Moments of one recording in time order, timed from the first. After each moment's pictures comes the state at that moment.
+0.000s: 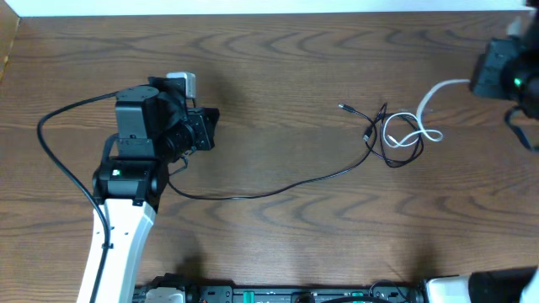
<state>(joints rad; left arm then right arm) -0.06 1.15 1.02 -0.55 0.40 -0.23 0.12 1.58 2.42 -1.56 0.15 0.22</state>
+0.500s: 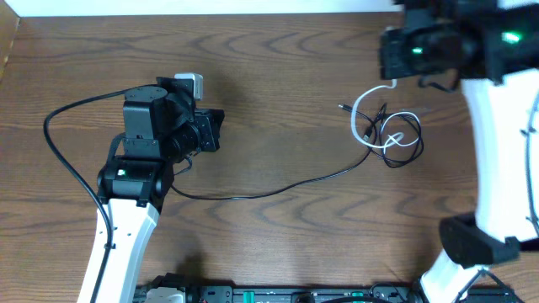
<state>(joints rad) -0.09 1.15 1.02 -0.55 0.36 -0.21 0.28 1.89 2.42 -1.56 -0.14 0.10</state>
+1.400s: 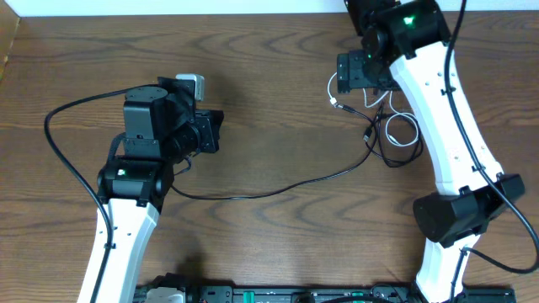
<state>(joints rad) -0.09 1.15 1.02 -0.56 0.36 -0.18 0.37 2.04 2.30 -1.59 0.23 0.41</state>
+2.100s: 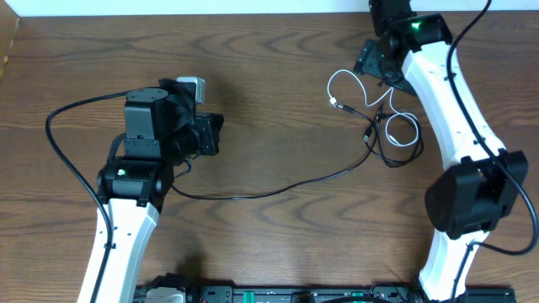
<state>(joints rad) -0.09 1.15 1.02 -0.59 0.36 -0.17 0.24 2.06 2.00 -1.20 0.25 0.70</state>
